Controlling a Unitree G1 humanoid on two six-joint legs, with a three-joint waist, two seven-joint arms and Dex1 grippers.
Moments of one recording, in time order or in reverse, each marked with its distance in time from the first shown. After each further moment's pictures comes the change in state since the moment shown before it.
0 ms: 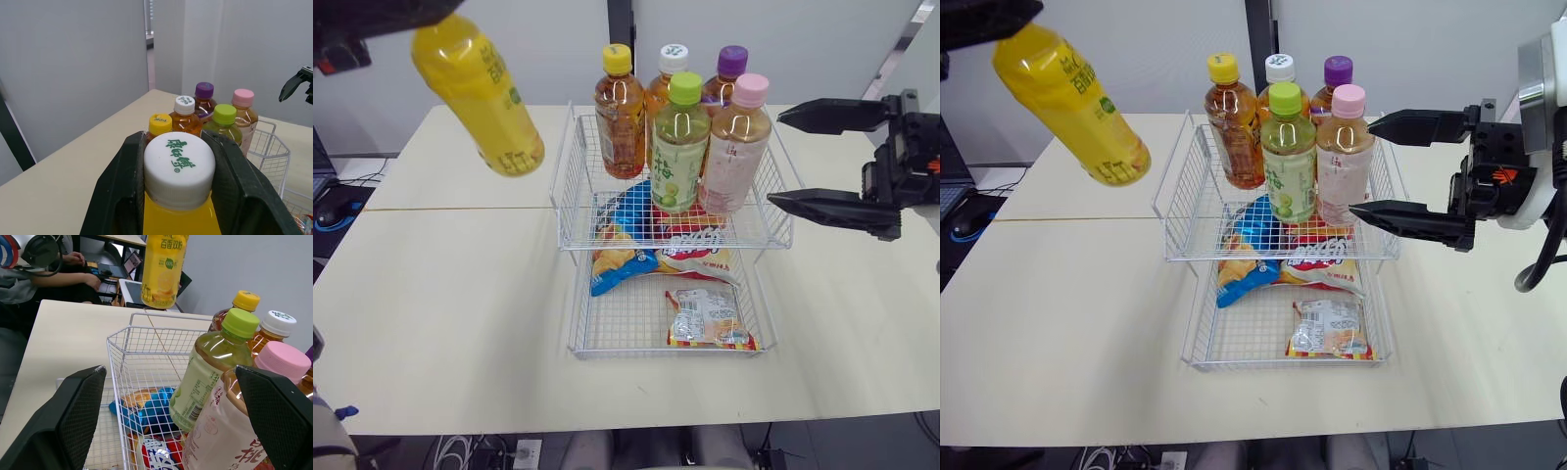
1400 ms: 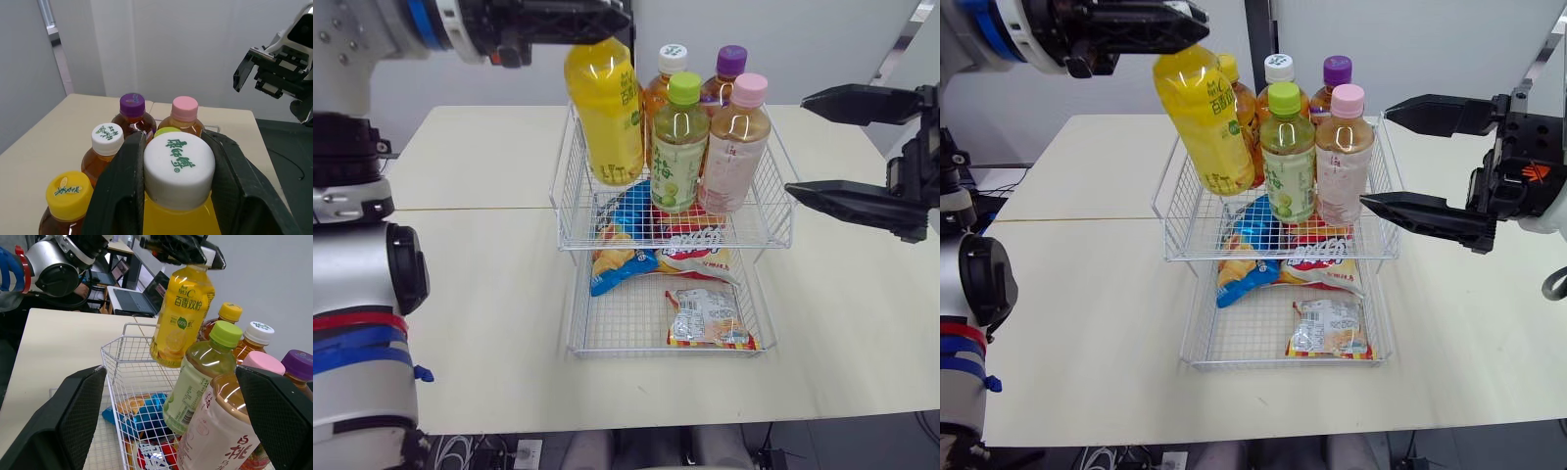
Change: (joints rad) left arm -0.177 -0.388 -0.248 0.181 0.263 -0.137 -0.250; right arm 0.048 -0.040 -0.102 -0.049 0.109 0.026 -0.089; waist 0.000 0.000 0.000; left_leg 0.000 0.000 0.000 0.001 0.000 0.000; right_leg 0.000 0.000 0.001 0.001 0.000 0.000
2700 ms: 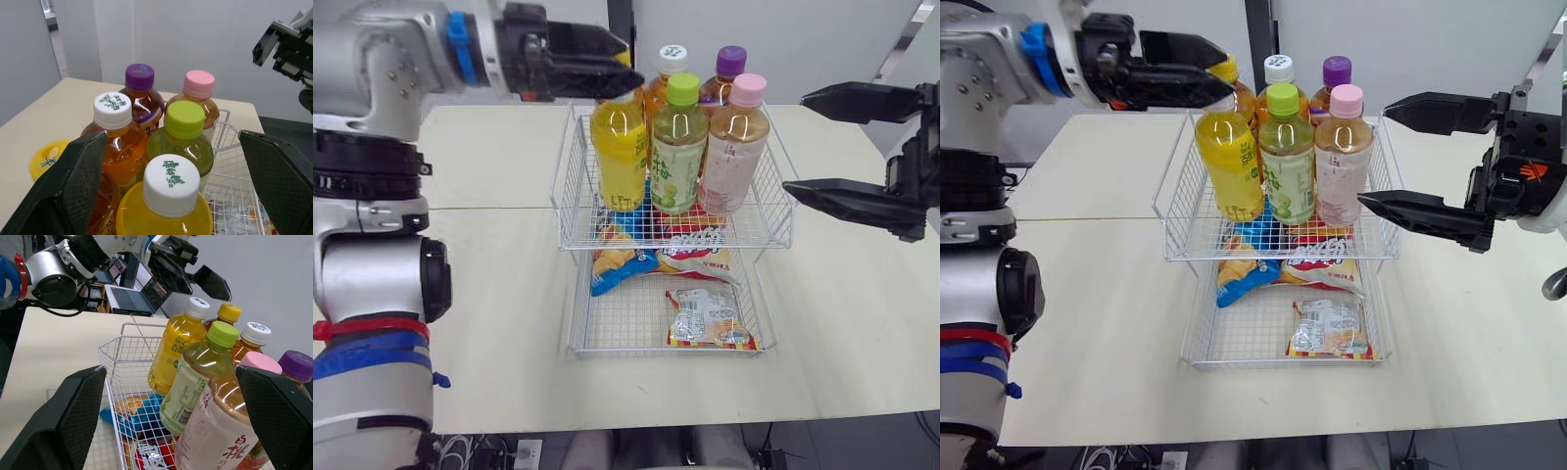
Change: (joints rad) left arm 0.016 -0.045 0.061 0.025 0.031 0.033 -0.014; right arm -0.002 -0.013 0.007 -0.010 0.003 -0.001 -0.021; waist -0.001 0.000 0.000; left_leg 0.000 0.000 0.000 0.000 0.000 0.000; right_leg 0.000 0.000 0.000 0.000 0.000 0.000
